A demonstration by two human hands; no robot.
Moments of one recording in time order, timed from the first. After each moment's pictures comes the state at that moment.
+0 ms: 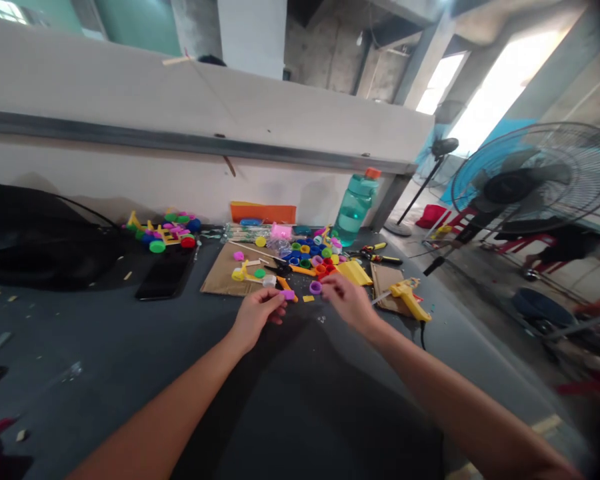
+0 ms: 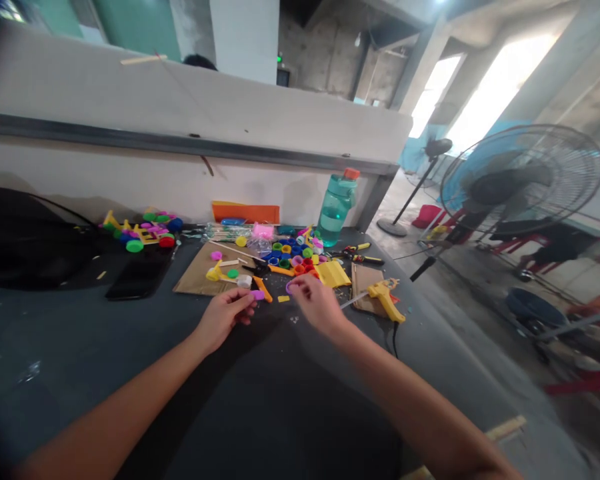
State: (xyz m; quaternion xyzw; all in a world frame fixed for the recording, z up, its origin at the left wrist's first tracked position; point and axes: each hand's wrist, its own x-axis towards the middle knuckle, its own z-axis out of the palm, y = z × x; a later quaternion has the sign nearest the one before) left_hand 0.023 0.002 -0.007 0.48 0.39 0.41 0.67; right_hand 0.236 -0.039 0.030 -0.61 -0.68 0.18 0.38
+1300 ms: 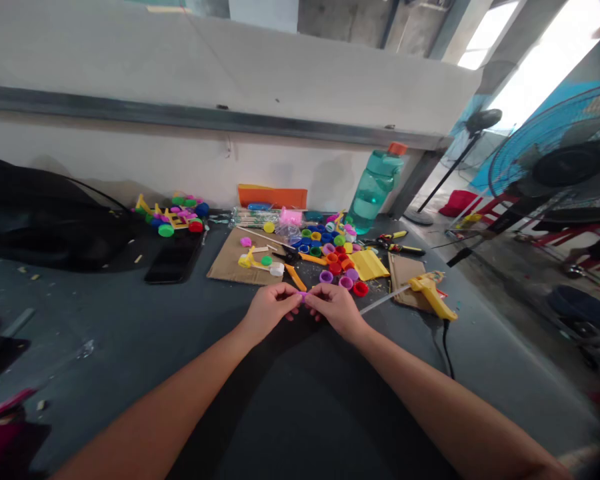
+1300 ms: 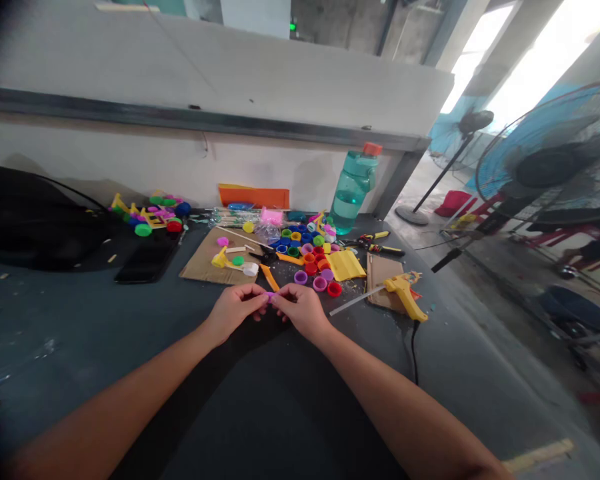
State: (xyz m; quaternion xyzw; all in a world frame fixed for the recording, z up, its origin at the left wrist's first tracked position) left_hand 0.029 -0.008 -0.005 0.60 0.41 0.35 0.60; right_hand 0.192 -0.040 -0.005 -0.53 -0.52 0.49 0.45
